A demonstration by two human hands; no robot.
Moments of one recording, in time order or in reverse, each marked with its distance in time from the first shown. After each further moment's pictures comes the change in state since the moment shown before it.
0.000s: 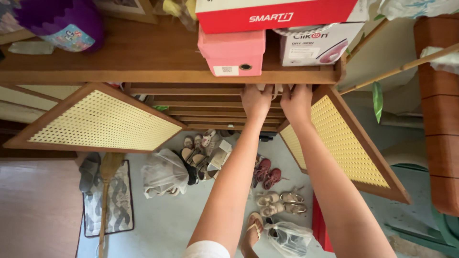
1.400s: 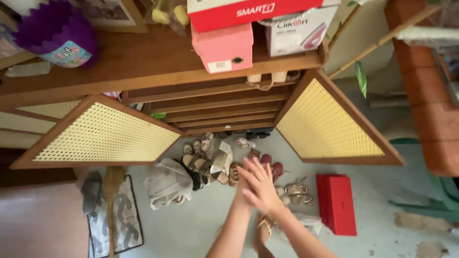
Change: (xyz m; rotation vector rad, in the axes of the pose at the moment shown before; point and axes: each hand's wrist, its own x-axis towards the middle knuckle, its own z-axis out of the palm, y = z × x) left_hand -0.231 -0.081 -0.140 -1.283 -0.617 -1.258; right_hand -0.301 -0.041 -0.001 0.011 -0.330 -0.157
